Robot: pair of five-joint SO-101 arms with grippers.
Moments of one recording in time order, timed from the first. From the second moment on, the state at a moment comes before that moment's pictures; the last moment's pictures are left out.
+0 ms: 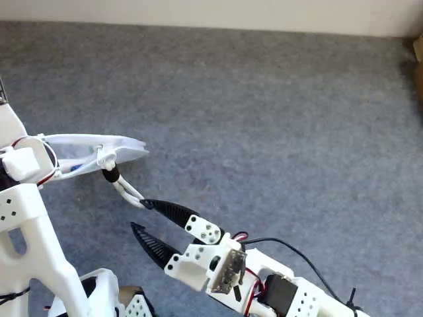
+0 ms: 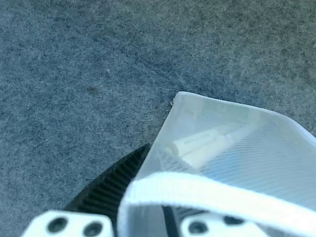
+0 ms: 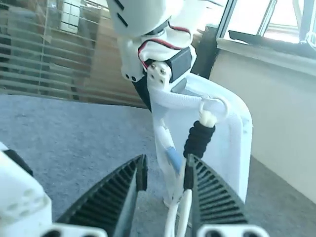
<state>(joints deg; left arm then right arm) -31.2 -27.5 22.7 80.8 6.0 -64.6 -99.8 92.0 8.8 15.3</state>
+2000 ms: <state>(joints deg) -31.2 -27.5 22.7 80.8 6.1 -59.7 -41.7 60.2 -3.9 -0.6</state>
